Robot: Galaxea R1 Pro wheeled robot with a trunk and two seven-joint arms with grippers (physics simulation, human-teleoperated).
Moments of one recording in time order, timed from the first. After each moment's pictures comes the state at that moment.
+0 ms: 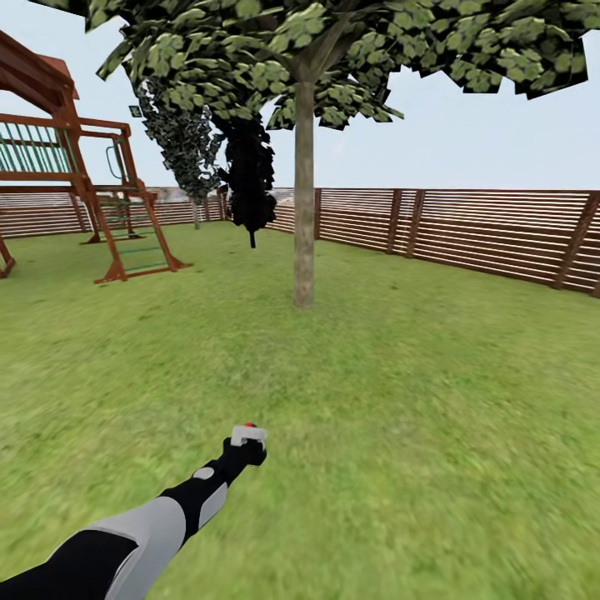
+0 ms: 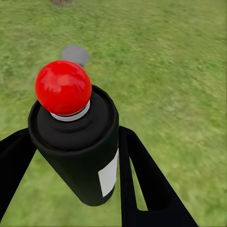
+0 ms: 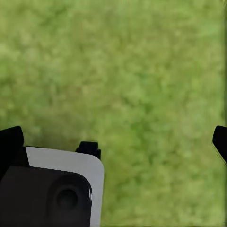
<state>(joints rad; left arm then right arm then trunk) -0.83 -0.10 -0.17 -0.04 0.14 -0.34 -0.20 -0.28 -0.16 0.17 0.06 -0.12 -0.25 0.17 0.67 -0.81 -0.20</state>
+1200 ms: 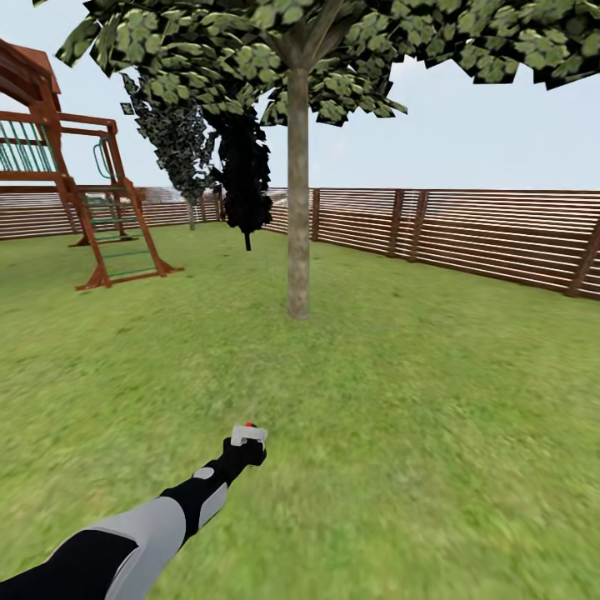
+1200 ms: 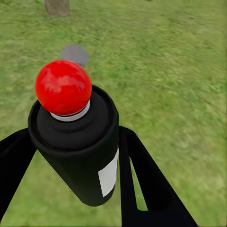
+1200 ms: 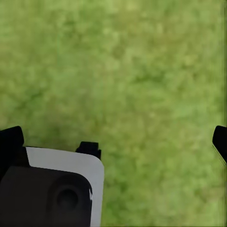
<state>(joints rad) -0.83 -0.10 -0.17 -0.04 0.14 -0.34 -0.20 -0.28 -0.16 0.17 0.06 -0.12 -0.25 0.17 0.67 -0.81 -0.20</state>
